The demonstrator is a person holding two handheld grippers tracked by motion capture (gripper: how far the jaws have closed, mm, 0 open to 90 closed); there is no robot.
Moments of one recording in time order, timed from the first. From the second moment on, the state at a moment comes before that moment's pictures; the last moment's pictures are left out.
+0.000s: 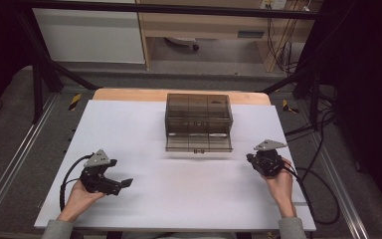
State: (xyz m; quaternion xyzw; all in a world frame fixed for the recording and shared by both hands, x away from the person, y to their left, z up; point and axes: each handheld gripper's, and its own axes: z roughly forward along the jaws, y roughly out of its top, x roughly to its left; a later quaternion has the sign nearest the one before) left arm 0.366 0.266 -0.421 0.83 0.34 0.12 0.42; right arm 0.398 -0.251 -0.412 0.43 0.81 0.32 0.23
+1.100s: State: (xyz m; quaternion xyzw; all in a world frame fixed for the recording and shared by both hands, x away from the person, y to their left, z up) left arm 0.366 0.266 -0.421 0.83 0.34 0.12 0.42; right arm 0.391 -0.248 -0.393 0.43 0.80 0.34 0.23
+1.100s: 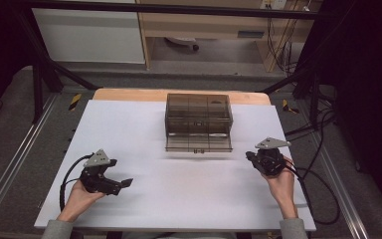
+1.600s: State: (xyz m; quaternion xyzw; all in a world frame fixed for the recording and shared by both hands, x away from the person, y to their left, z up) left arm 0.366 0.267 -0.421 0.83 0.34 0.12 0.42; right arm 0.389 -0.242 -0.386 0.42 0.81 0.35 0.22
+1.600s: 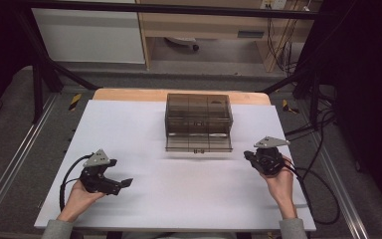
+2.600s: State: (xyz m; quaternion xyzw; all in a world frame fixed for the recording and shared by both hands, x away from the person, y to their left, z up) left arm 0.367 0.267 -0.421 0.83 0.34 0.12 0.42; right arm 0.387 -0.228 -0.371 0.40 0.81 0.37 0.22
